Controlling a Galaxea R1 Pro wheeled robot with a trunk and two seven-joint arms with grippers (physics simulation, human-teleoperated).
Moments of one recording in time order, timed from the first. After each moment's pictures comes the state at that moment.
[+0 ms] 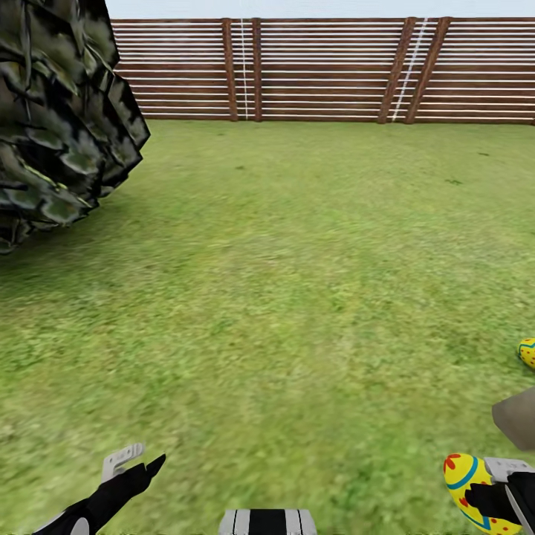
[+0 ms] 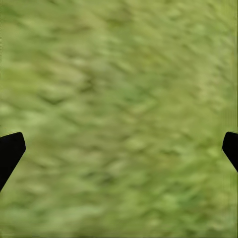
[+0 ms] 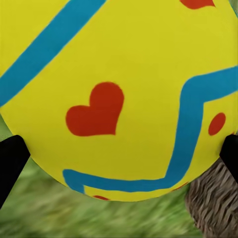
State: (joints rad) left arm -0.10 0.11 0.22 -1.11 0.39 0.39 -0.25; right arm -0.22 -0.36 -0.27 -1.05 0.11 0.85 0.19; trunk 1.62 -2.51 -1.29
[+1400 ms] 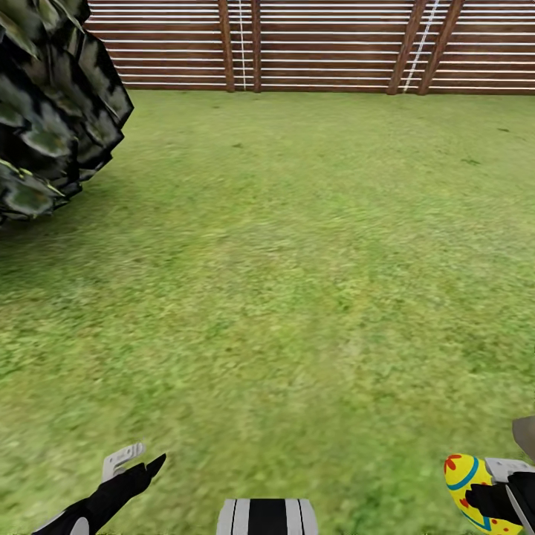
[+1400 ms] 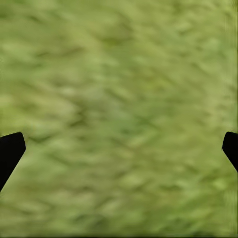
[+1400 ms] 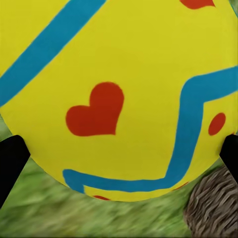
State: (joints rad) left arm -0.10 0.11 0.22 -1.11 0.39 0.39 -0.25; right arm -0.22 -0.36 -0.27 -1.05 0.11 0.86 0.19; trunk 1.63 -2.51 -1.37
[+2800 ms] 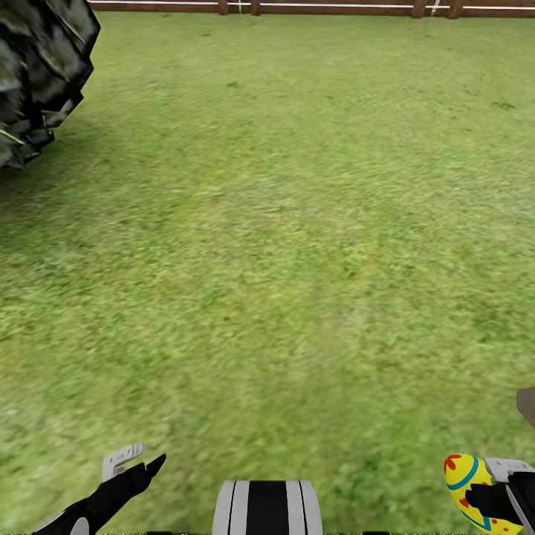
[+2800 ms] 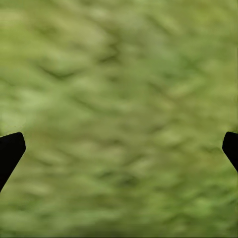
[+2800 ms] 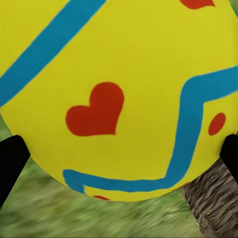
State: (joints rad) left arm -0.10 0.11 0.22 -1.11 0.39 0.39 -0.25; right arm -0.22 -0.36 -0.27 -1.05 0.11 0.86 0.19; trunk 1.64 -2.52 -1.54
